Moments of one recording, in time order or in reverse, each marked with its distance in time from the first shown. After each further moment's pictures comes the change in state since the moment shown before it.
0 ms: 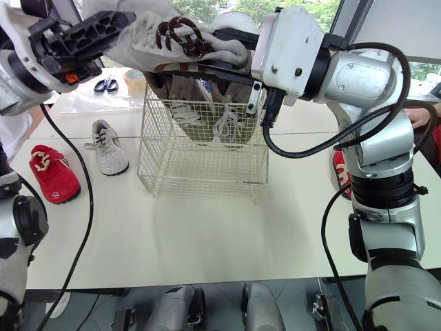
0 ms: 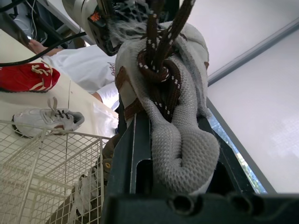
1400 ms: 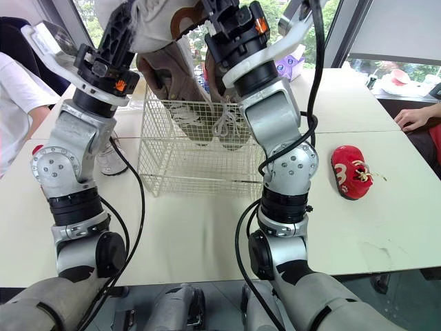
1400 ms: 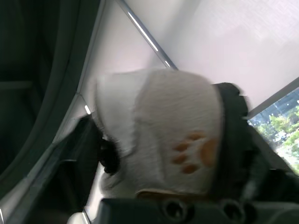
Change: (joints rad) left arm 0.254 -0.531 0.093 -0.287 -0.059 -0.482 0.367; right arm 0.038 0.773 -0.271 -0.002 0.841 0.328 -0.899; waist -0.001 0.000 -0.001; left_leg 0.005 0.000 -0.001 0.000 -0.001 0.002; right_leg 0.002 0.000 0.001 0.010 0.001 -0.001
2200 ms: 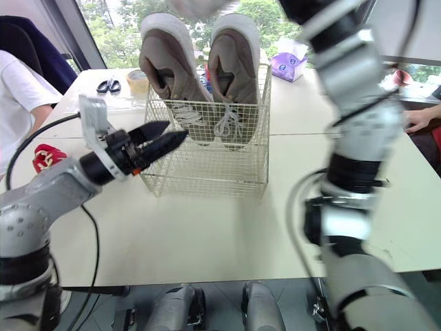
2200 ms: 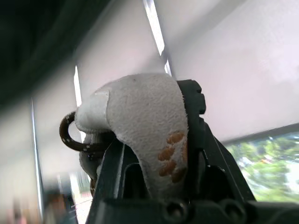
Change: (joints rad) left arm 0.476 0.409 -0.146 -0.466 0.187 0.207 0.128; right arm -0.105 -0.646 -0.120 0.168 0.001 0.147 0.390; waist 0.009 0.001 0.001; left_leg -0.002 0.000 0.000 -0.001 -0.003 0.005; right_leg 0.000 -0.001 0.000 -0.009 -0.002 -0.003
